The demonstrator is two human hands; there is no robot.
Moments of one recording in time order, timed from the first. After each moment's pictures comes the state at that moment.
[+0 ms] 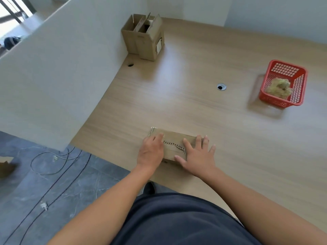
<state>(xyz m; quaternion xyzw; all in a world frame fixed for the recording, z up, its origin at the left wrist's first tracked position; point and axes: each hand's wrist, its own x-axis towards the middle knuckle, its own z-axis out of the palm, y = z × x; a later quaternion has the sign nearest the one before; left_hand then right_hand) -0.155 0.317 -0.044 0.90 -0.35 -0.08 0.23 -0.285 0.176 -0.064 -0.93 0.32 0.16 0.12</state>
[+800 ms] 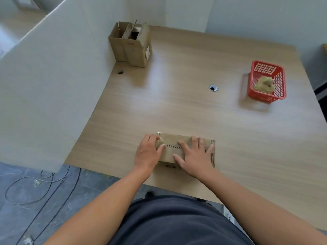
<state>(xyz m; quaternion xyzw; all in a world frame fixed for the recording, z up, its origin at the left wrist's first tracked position) -0.090 0.346 -0.050 0.88 -0.37 -0.12 0.27 -0.242 0.223 -0.055 -0.90 0.38 0.14 0.15</state>
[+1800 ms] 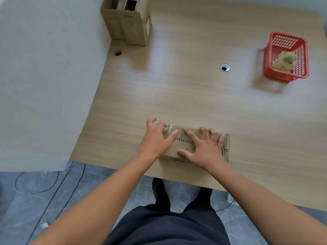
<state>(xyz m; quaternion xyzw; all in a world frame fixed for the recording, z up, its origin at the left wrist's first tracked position) -0.044 0.342 -0.047 0.85 -0.36 -0.28 0.26 -0.222 0.234 -0.070 -0.89 0.41 0.10 0.17</state>
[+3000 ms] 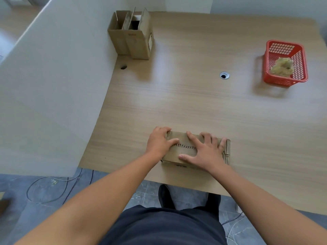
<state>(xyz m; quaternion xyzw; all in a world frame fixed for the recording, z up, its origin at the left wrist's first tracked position) -0.037 0.322 -0.061 0.86 -0.34 -0.28 0.27 -0.220 0.229 -0.070 -0.88 0.42 0.10 0.20</state>
